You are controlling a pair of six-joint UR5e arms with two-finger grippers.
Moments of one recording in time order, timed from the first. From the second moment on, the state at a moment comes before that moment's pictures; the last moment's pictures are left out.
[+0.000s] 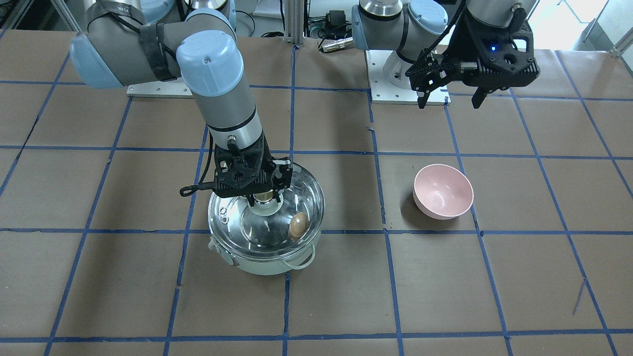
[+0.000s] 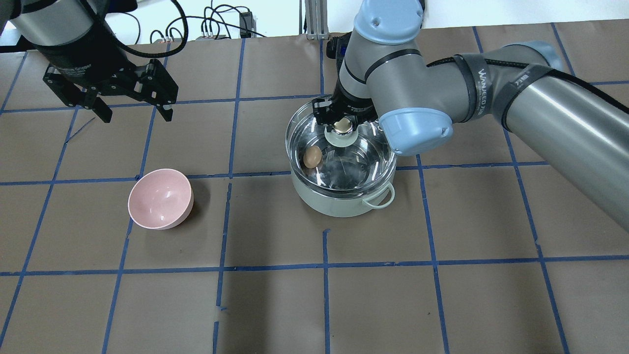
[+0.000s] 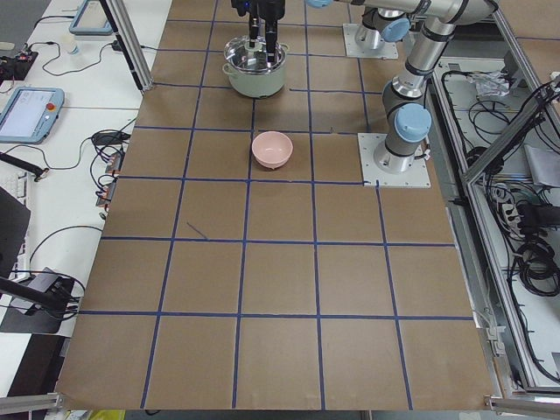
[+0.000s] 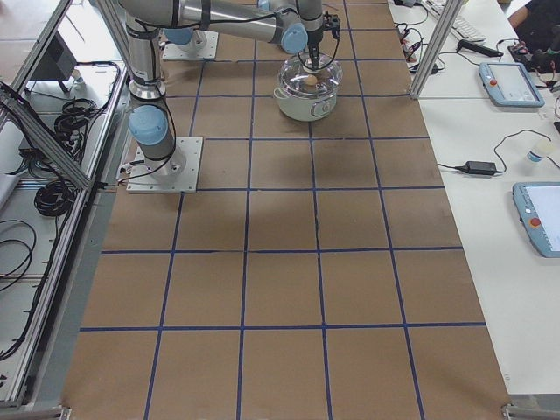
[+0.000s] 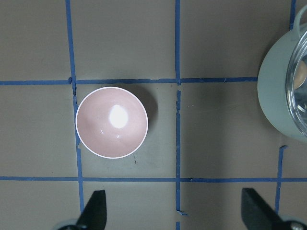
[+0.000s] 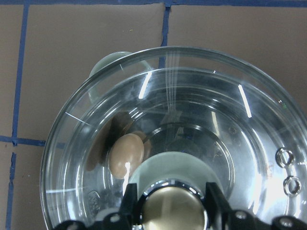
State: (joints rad) left arm -1.55 -1.53 -1.49 -1.70 1.61 0.02; right arm 1.83 -1.31 1.67 -2.12 -1.45 0.19
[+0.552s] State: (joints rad) left arm -1.55 -1.53 -1.49 -1.70 1.62 0.02; right arm 1.82 -1.31 1.67 -2.12 -1.45 0.19
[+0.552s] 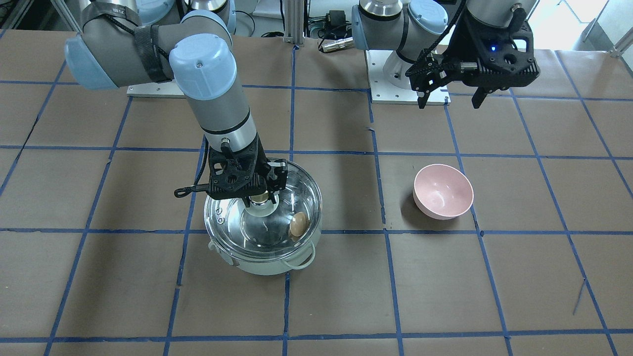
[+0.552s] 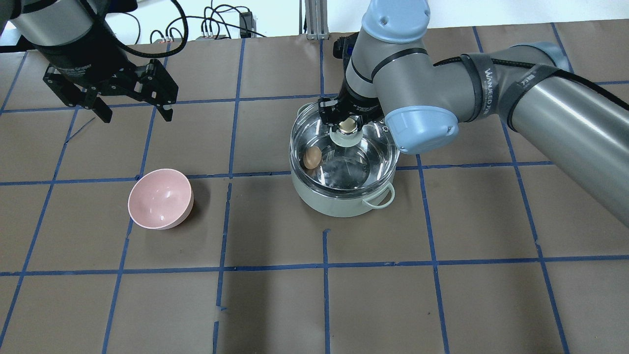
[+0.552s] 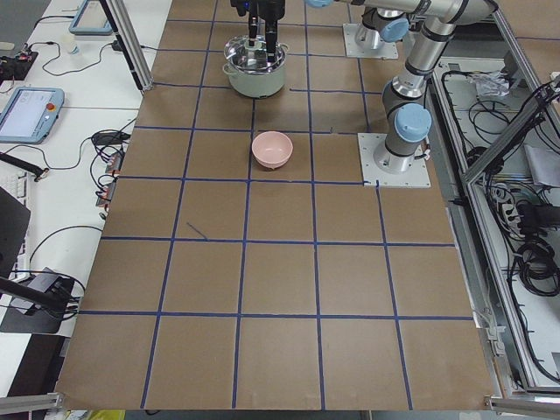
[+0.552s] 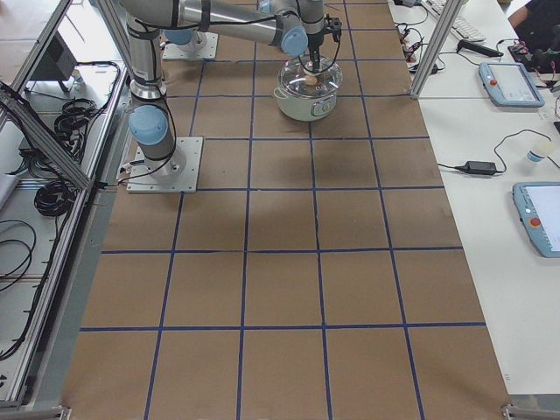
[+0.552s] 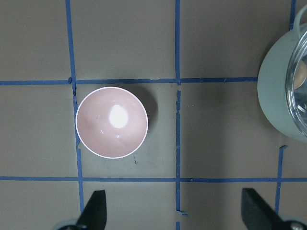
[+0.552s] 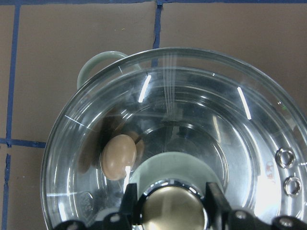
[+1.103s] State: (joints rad) left arm -1.55 -1.53 -1.49 -1.70 1.61 0.02; right arm 1.83 -1.32 1.67 -2.12 -1.45 0.21
